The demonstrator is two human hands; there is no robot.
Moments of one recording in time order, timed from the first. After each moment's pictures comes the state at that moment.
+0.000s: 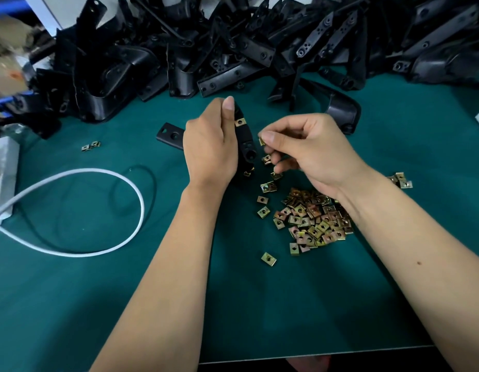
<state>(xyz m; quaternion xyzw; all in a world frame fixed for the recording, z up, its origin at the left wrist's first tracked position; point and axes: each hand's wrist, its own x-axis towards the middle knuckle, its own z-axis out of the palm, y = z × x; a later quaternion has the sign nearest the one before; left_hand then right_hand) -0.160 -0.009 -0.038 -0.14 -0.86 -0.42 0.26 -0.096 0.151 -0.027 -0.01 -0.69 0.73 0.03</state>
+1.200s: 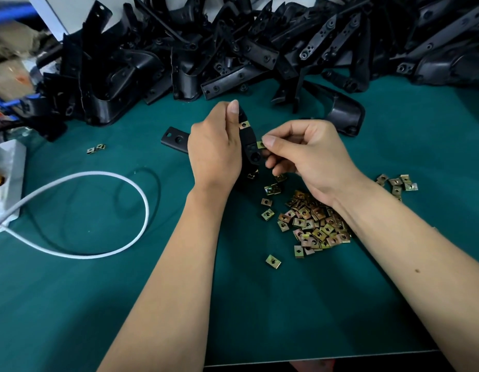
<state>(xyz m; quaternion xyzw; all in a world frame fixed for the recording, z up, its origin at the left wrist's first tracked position) -0.161 -0.009 -0.039 -0.13 -0.86 -0.42 0.25 -0.096 0.140 -0.033 -0.03 -0.67 0.74 0.07</state>
